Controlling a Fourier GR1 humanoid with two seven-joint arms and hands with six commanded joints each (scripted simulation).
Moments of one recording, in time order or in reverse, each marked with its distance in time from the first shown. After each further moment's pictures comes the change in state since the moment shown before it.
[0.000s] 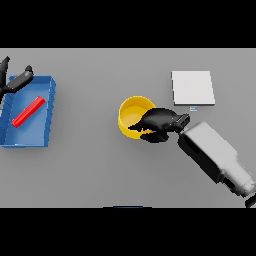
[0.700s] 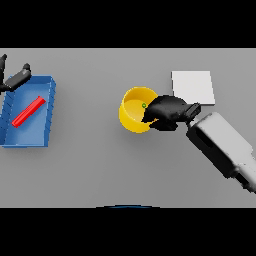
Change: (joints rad) left arm -0.008 0.013 0.002 0.004 -0.007 -0.005 0.002; right arm -0.036 -0.093 -0.052 -0.149 -0.077 0.092 0.093
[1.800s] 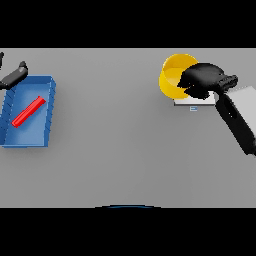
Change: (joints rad) left arm -0.002 0.007 0.020 0.004 0.019 -0.009 -0.006; right arm -0.165 -0.123 -0.088 0.342 0.011 -0.133 0.017
